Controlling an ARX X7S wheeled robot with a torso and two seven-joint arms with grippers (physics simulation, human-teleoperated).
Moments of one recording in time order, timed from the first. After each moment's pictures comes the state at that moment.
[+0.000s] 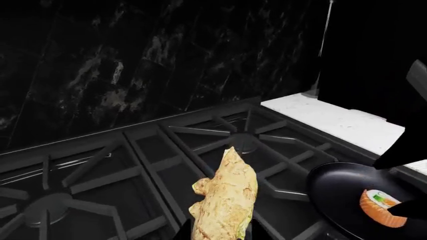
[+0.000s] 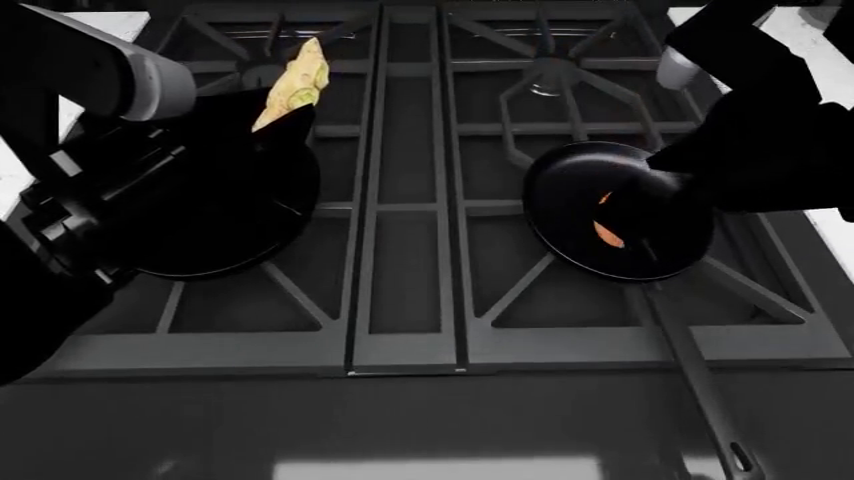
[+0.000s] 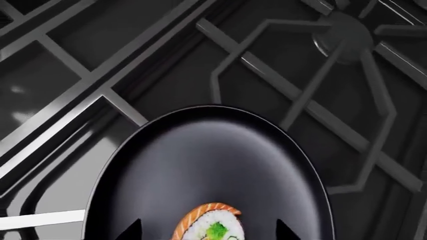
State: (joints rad) left arm -1.06 -0.85 0.36 0.50 -1.43 -0.80 -0.33; right arm 1.95 0.86 -1.30 0.02 1.45 1.25 -0.07
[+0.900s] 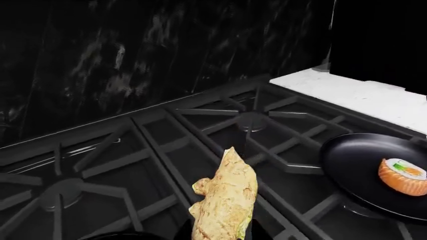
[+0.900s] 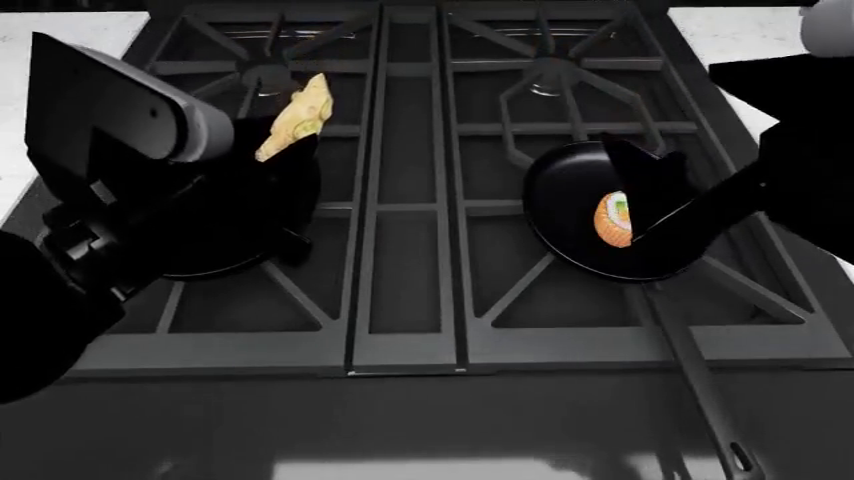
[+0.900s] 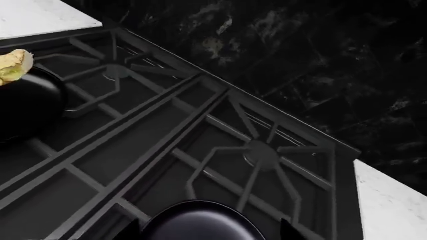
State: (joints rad) left arm -1.04 -0.86 0.41 0.52 -1.35 -0.82 -0.33; right arm 1.86 1.18 -1.09 -0.56 1.76 0.86 0.52
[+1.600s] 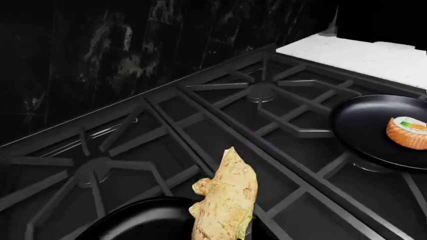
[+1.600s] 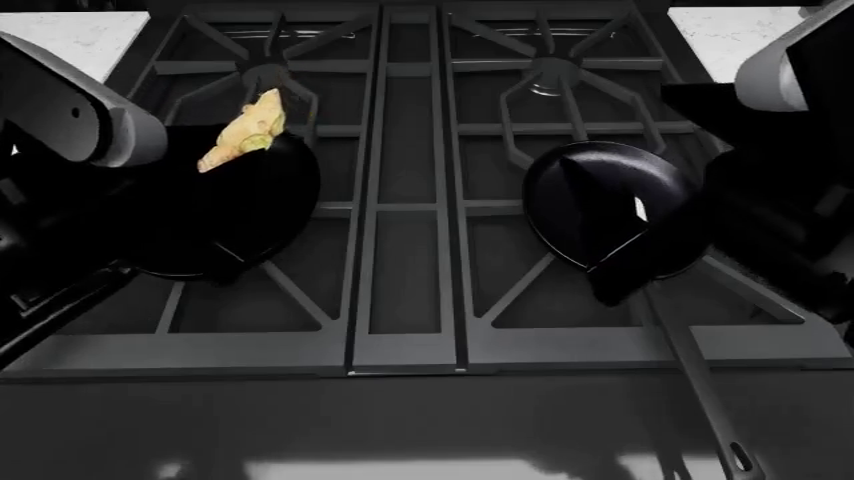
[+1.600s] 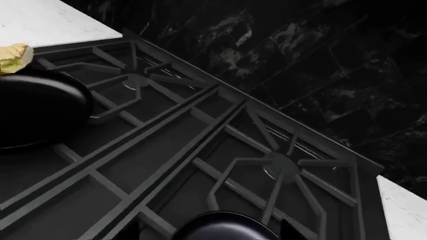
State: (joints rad) left arm -1.13 -1.03 0.39 0.52 -1.47 -0.94 -0.25; right arm 1.75 1.16 -1.10 -0.64 1.68 0.74 0.55
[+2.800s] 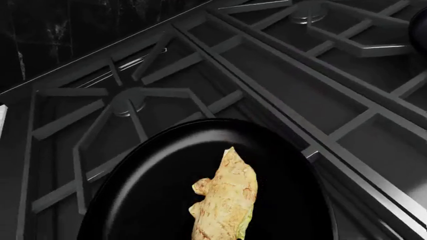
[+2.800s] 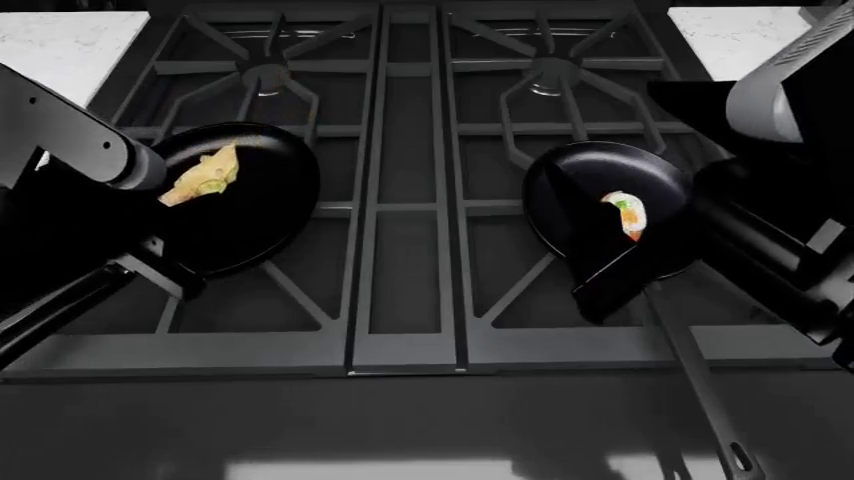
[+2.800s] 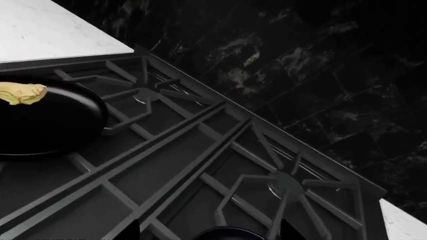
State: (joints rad) left arm -1.16 -1.10 0.49 0.42 -1.34 -1.07 -0.16; right arm 1.71 1.17 -1.07 -0.72 1.63 0.70 0.56
